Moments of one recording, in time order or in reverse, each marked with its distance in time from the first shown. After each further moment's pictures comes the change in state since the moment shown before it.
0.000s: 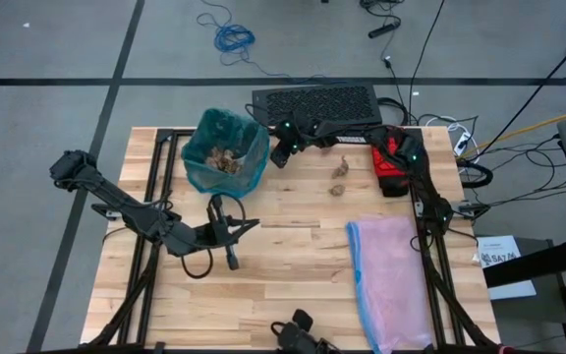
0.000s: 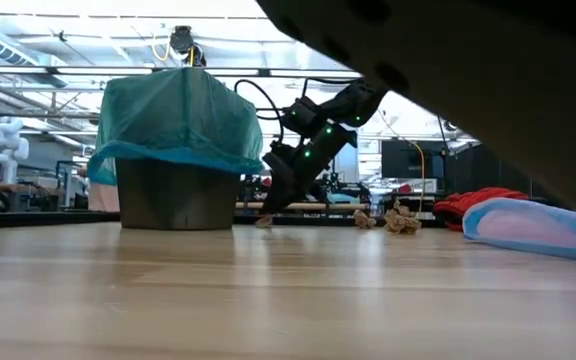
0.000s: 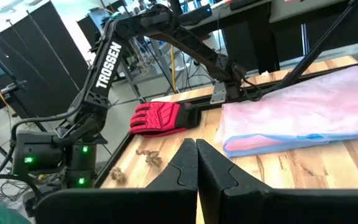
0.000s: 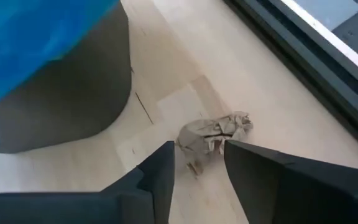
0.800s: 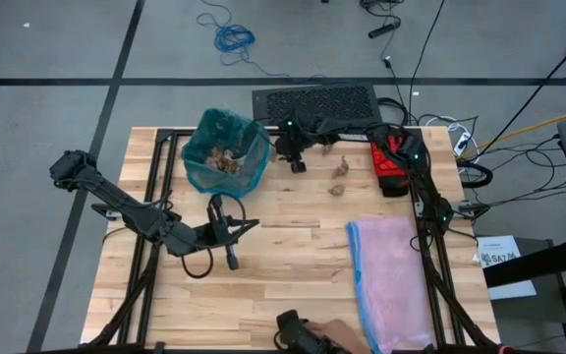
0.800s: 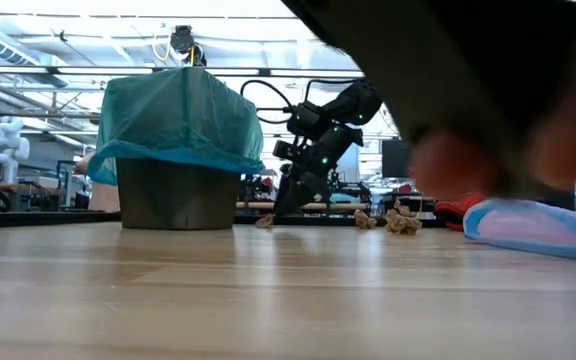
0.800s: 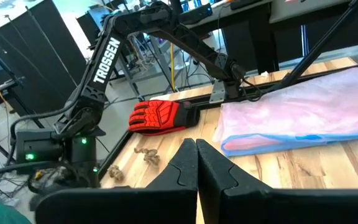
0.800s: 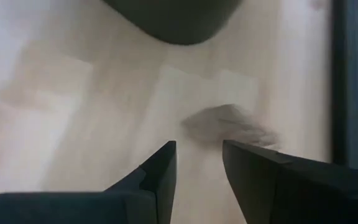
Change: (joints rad) left arm 0.000 0.000 0.000 -0.009 0.000 -0.026; right arm -0.021 -0.013 -0.001 -0.103 -0.092 -0.928
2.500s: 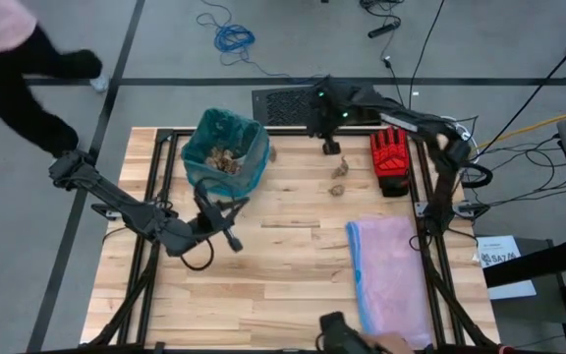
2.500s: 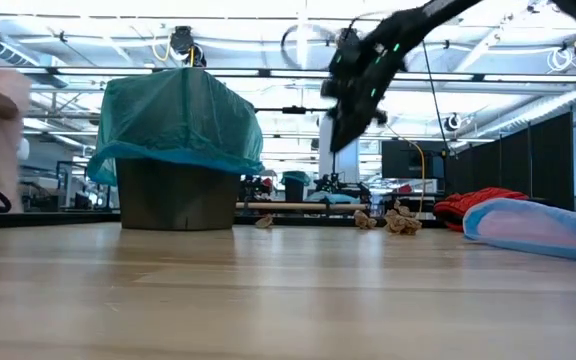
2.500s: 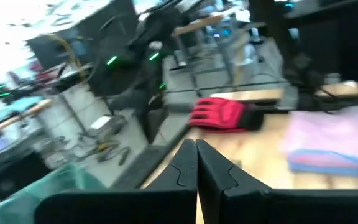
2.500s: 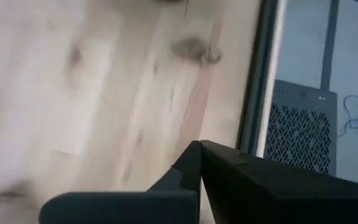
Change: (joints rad) left arm 0.007 -0.015 0.056 -0.005 -0.306 0.005; right arm -0.096 -0.388 0.000 -0.517 0.063 -0.031
